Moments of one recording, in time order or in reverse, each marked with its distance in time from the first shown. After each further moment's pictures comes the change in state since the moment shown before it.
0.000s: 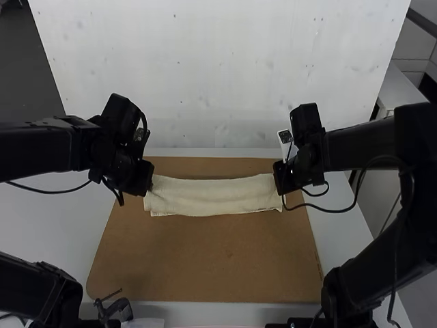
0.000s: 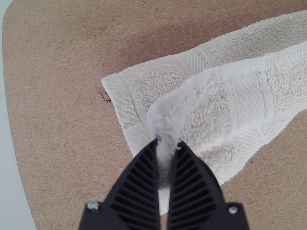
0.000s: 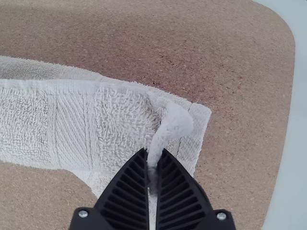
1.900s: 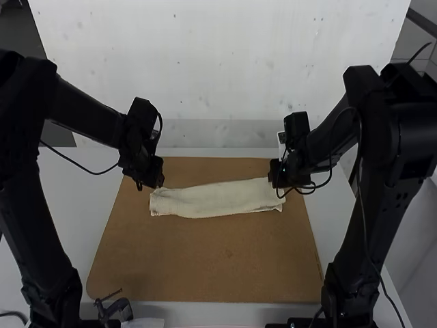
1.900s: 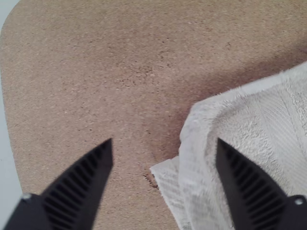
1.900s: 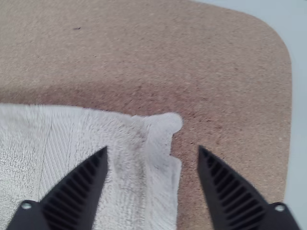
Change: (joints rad) left arm 0.101 0.503 0.189 0.224 -0.070 0.084; right arm -0.040 0.359 0.068 0.348 0.055 0.093
